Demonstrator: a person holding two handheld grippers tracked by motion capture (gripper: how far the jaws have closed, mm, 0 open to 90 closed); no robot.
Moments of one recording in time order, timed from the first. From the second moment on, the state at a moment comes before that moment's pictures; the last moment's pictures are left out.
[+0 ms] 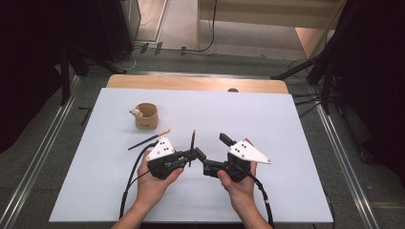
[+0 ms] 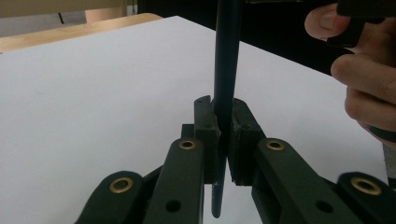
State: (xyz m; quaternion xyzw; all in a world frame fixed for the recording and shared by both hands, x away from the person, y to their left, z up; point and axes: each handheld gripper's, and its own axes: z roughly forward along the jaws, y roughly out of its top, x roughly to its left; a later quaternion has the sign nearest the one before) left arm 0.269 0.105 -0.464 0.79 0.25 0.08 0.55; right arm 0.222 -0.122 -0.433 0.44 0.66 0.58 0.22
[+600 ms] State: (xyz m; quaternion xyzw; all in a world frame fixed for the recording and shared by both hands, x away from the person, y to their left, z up) left arm 0.279 0.128 -0.456 0.77 0.28 0.10 0.56; right arm 0.220 -0.160 -0.447 0.44 0.66 0.55 0.26
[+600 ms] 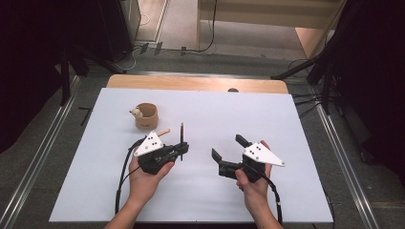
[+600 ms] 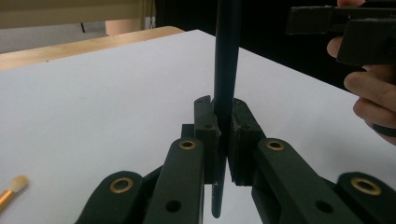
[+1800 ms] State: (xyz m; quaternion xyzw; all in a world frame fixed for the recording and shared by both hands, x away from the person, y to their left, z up) left arm 0.292 0.166 -0.446 0.74 0.31 0.13 0.58; right arm 0.201 -0.252 -0.473 0.46 0.65 0.52 0.30
